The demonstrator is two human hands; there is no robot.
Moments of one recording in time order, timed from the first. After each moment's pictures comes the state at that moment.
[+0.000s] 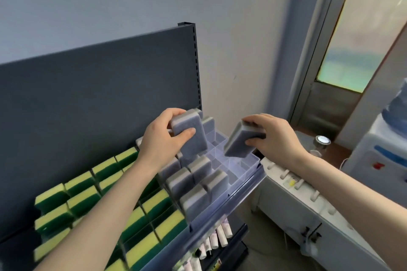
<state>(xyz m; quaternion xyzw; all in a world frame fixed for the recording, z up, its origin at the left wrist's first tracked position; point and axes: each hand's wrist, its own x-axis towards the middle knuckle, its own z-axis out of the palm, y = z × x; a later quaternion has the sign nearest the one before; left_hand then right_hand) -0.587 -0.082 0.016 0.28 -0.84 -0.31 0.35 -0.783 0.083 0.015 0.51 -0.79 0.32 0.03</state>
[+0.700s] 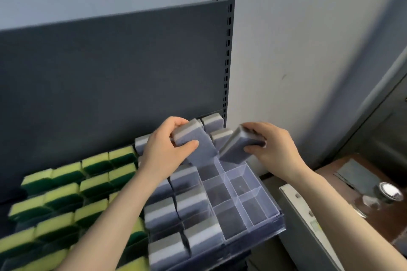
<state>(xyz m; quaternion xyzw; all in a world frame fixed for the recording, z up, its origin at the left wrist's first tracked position) -0.656 -0.129 -0.025 0.46 -0.76 -0.30 0.35 -0.884 -0.044 -0.026 0.61 -0.71 0.34 -0.10</state>
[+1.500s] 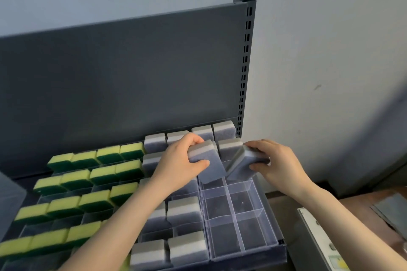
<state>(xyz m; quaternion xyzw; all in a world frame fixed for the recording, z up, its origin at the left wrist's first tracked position) -0.690 -0.123 -0.043 0.52 -0.77 -0.28 0.25 -0.927 -0.078 -0.059 0.69 -0.64 0.29 -0.18</state>
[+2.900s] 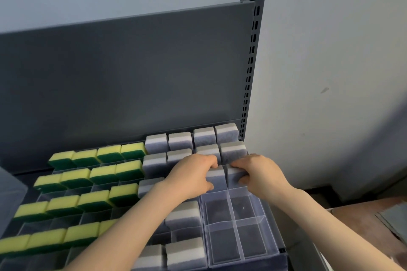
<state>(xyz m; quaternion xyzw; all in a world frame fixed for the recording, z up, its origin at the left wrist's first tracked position) -0.711 -0.131 -0.060 0.50 -0.85 -0.17 0.01 -0.897 -0.097 -0.067 0.76 -0.63 0.08 -0.16</state>
